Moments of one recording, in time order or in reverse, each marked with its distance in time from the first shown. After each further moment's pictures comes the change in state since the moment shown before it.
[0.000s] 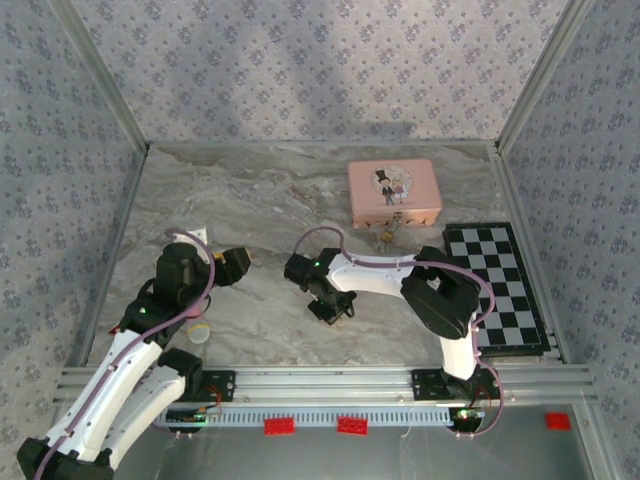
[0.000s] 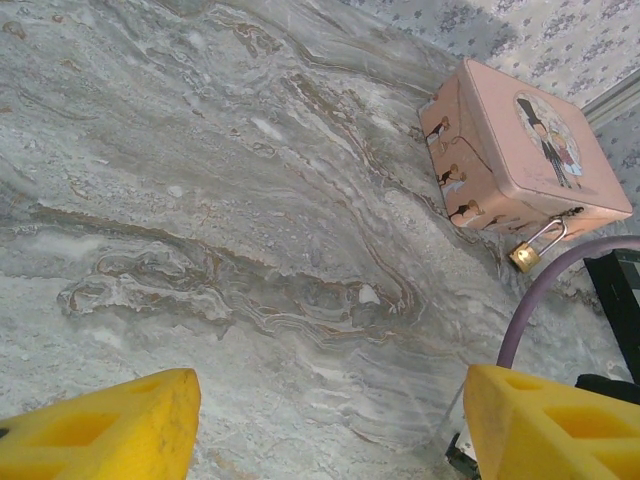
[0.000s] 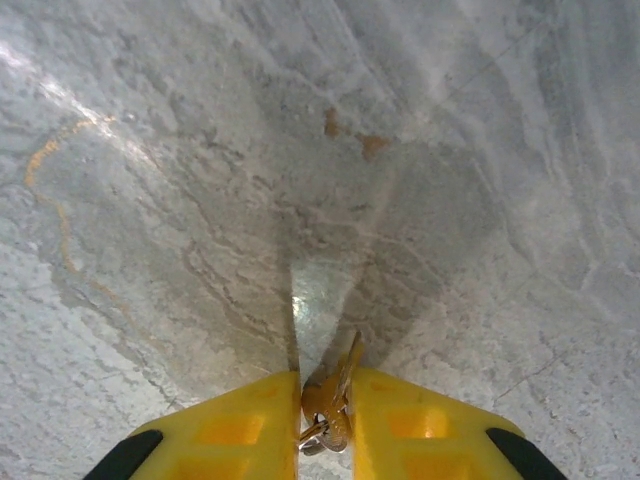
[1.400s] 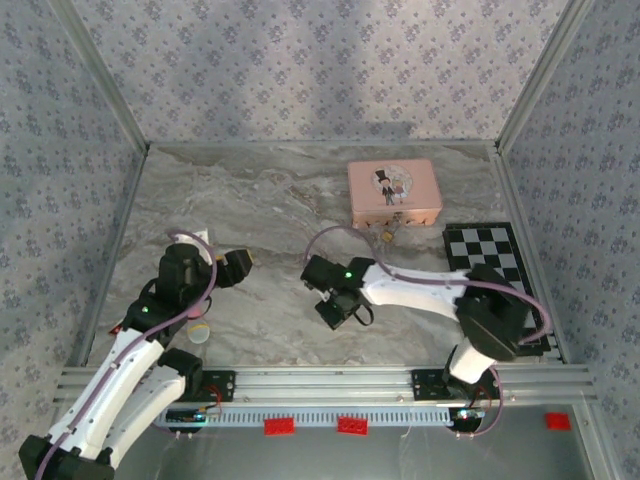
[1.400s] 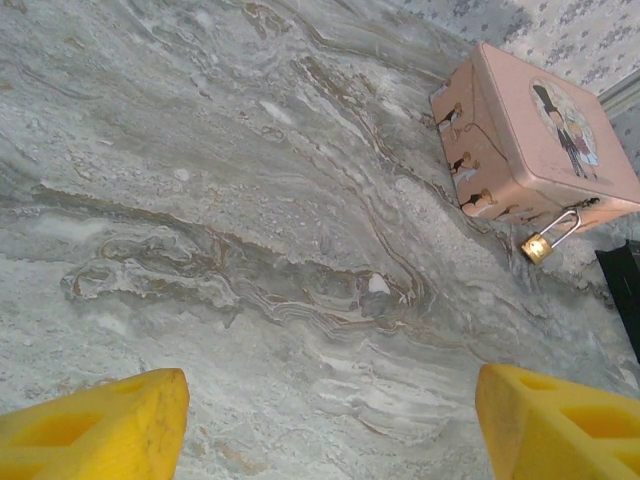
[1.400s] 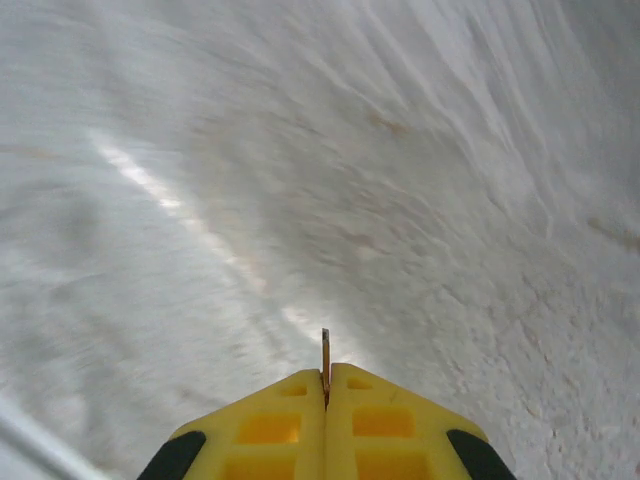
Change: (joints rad) left arm 0.006 0.019 -0.021 0.009 0.015 -0.003; right arm 0.033 -0.347 -0.241 0.232 -0.046 -0.007
